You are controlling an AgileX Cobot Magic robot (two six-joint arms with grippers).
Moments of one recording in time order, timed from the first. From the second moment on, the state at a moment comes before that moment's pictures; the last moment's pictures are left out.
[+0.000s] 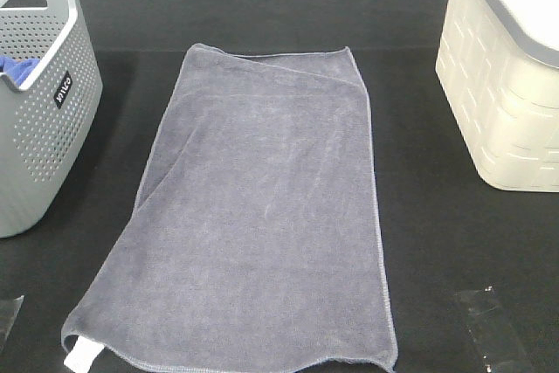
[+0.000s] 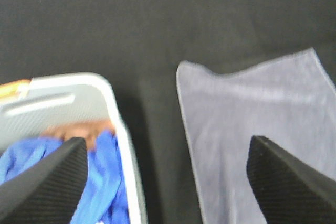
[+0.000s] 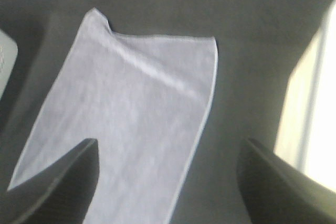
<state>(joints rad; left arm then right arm) -0.26 1.77 -2.13 0.14 1.21 -0.12 0.29 1.78 -2.09 0.06 1.21 0.05</state>
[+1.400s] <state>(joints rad) -0.26 0.36 -0.54 -0.13 1.10 0.14 0.29 0.73 -0.58 -0.04 1.04 0.07</state>
